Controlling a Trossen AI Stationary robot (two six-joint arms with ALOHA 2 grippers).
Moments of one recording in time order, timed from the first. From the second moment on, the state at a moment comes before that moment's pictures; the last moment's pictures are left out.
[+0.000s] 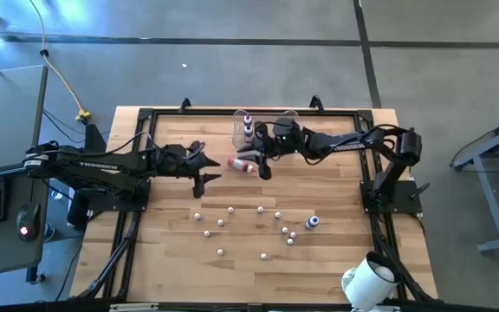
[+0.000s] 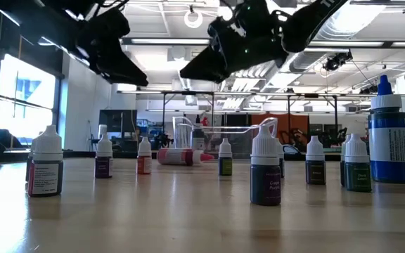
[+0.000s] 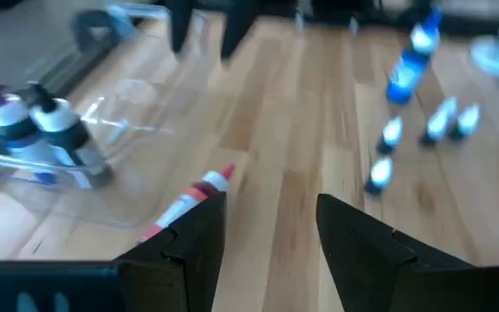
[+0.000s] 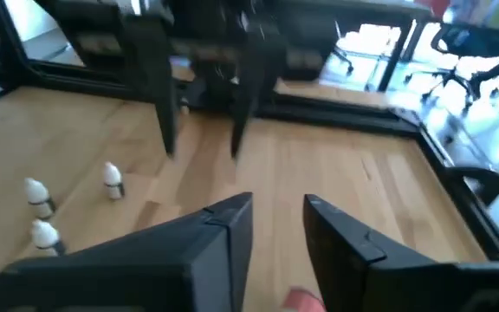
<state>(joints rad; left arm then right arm) 0.10 0.99 0.51 0.06 -0.05 -0.01 -0.28 1.73 1.04 0.41 -0.34 -0.21</state>
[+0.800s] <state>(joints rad) 0.11 1.80 1.25 -0.45 -0.13 0.34 -0.21 1.08 1.04 -0.41 0.22 -0.05</state>
